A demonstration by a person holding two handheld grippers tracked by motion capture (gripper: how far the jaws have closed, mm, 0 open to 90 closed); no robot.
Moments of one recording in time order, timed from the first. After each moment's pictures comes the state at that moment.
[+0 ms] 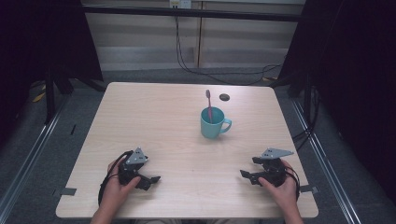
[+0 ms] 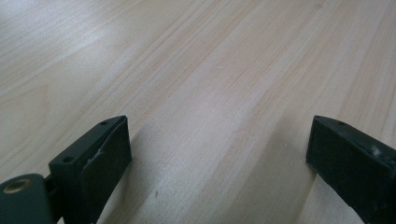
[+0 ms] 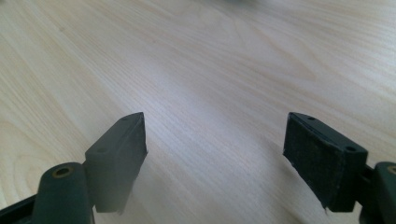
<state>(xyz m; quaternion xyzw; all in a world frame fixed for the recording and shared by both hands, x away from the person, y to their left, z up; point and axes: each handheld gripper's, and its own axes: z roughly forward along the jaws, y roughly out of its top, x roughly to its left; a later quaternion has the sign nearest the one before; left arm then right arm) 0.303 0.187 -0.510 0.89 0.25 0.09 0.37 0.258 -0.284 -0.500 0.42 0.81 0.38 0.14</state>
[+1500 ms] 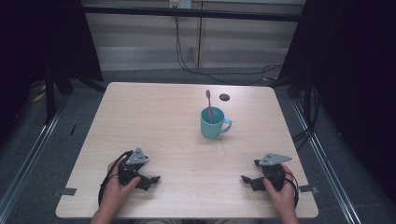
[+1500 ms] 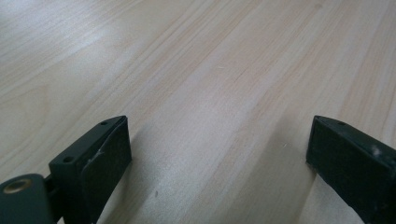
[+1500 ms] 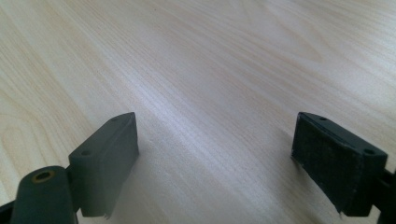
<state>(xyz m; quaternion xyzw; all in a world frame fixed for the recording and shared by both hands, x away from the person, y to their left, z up) 0.303 0.187 -0.510 0.89 0.25 0.09 0.37 0.250 -0.286 -0.511 0.39 0.83 0.36 0.16</state>
